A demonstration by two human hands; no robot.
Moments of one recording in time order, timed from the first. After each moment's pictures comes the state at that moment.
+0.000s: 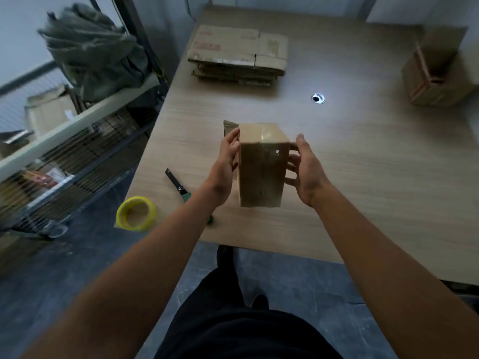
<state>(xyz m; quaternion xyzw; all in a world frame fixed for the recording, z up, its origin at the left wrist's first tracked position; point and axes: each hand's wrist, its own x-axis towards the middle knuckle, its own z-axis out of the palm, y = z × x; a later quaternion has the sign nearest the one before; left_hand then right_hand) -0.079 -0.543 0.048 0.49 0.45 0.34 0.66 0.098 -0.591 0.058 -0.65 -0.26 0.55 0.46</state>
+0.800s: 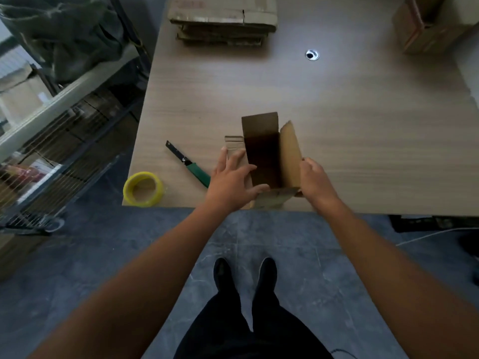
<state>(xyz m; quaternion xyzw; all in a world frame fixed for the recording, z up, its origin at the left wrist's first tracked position) -0.143 -0.616 -0.009 0.85 0.45 -0.01 0.26 0.053 -0.690 0.005 -0.81 -0.27 0.39 0.34</state>
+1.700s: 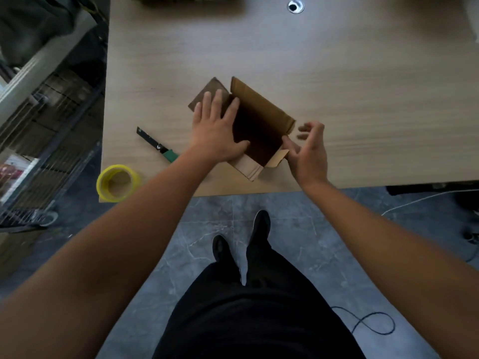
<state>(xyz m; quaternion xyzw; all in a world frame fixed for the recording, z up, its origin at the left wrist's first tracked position) -0.088 -0.545 -0.006 0.89 0.44 -0.09 0.11 0.085 -0.694 -0.037 -0.82 -0.40 0.15 0.38</state>
